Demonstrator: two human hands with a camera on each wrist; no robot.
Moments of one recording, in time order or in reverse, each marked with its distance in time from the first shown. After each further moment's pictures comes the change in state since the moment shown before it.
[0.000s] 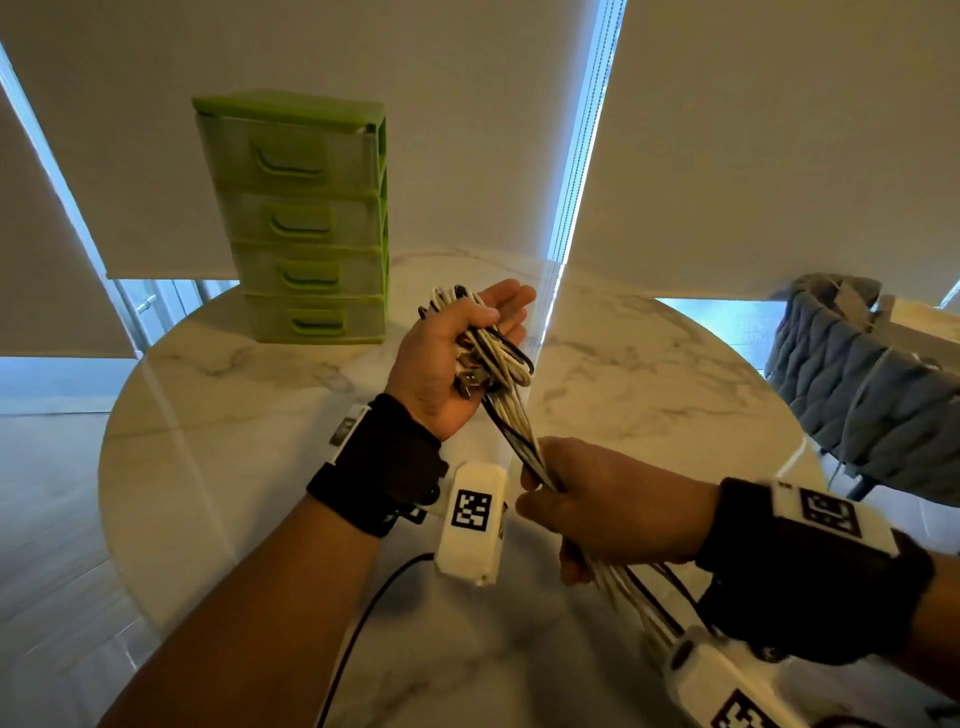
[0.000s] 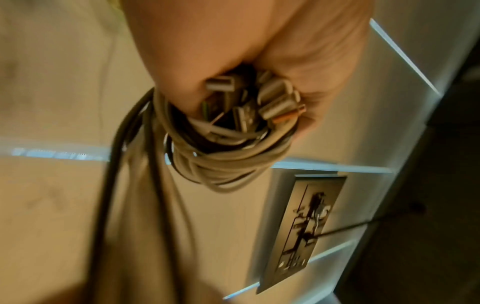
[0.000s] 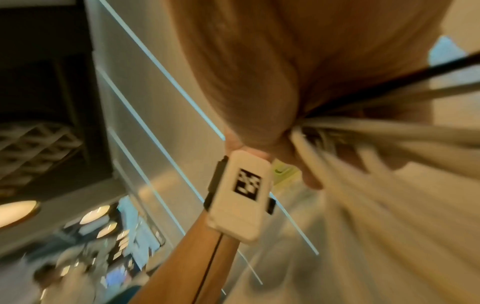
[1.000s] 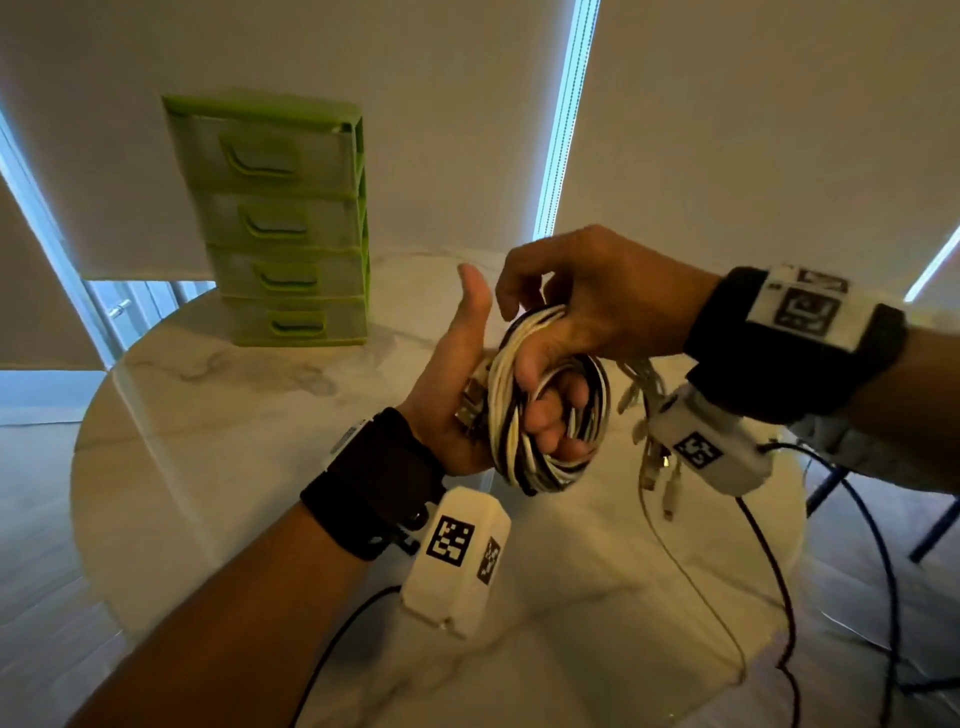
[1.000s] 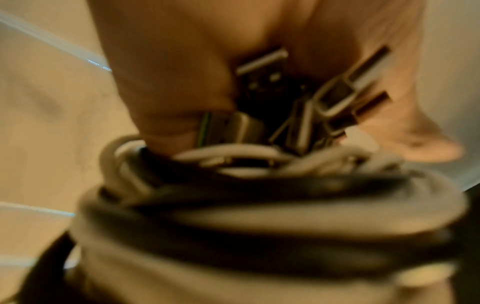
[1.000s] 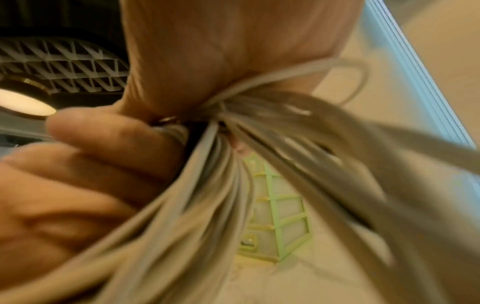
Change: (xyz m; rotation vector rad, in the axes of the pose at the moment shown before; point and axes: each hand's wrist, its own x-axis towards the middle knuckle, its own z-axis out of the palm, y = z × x) left_hand -0.011 -0.015 0.017 -0.002 -0.668 -0.519; right_hand 0.002 -0.050 -0.097 -0.481 0.308 -0.724
